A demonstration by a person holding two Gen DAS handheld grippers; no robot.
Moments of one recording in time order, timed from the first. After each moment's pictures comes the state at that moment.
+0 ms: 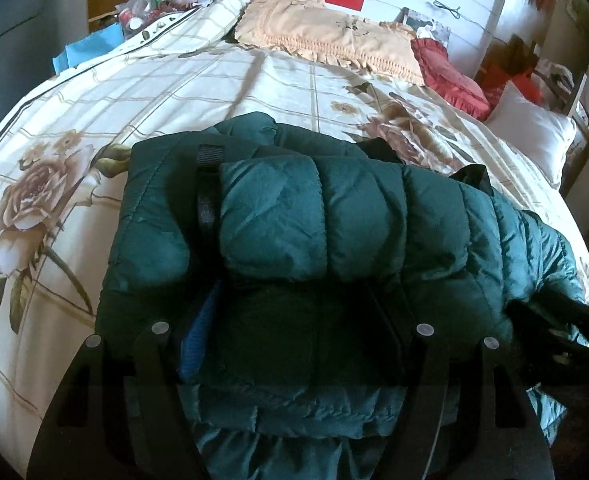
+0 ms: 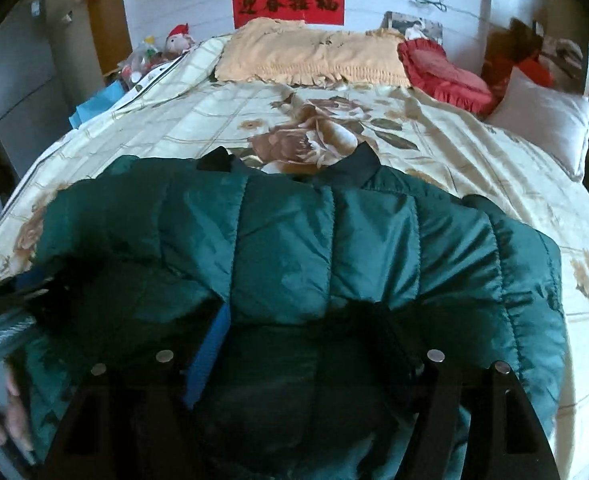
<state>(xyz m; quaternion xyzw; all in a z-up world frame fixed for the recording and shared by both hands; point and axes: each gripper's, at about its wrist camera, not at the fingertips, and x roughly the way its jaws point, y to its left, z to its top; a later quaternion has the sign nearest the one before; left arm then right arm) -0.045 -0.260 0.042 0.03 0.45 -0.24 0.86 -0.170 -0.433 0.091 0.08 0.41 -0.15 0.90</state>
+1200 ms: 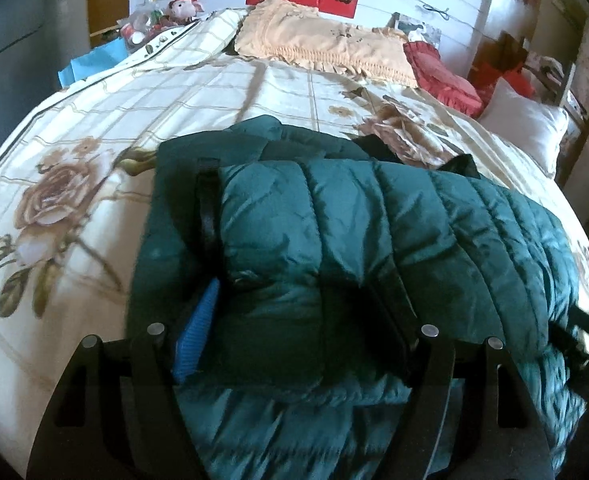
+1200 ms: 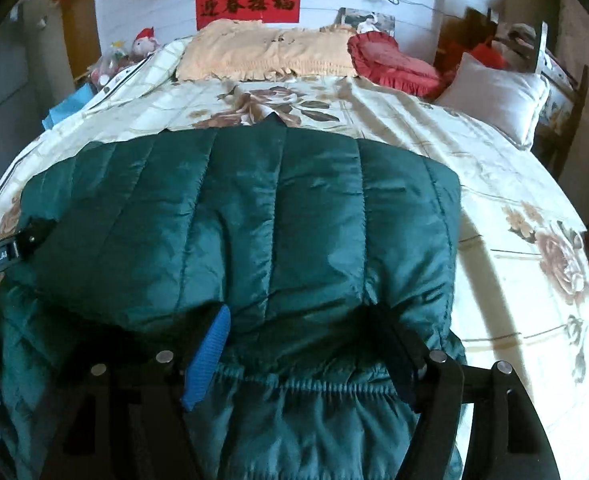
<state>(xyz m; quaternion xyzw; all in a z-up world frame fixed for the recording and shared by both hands) -0.078 -0.233 0.055 0.05 0.42 -0.24 0.87 -0.249 -0.447 0.091 0.08 0.41 -0.21 0.88</state>
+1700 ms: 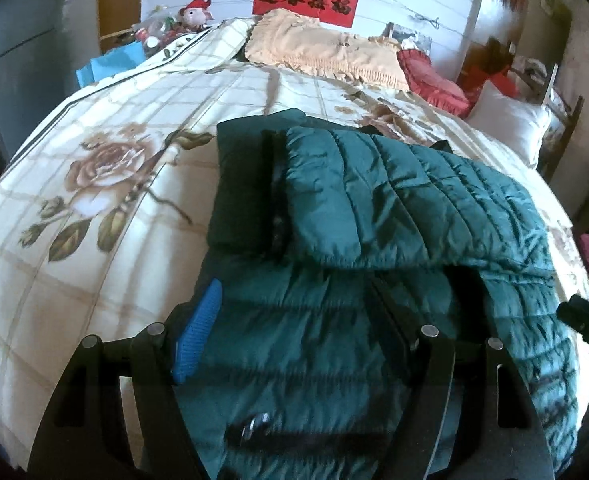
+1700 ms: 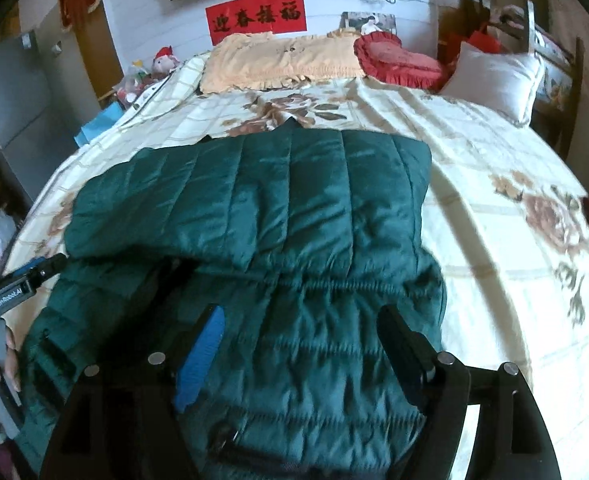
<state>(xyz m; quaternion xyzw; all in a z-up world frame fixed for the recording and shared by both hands) -0.139 -0.159 0.075 0.04 0.42 -0.25 0.87 -0.329 -0.423 0.109 0.13 0.40 -0.16 0.89</state>
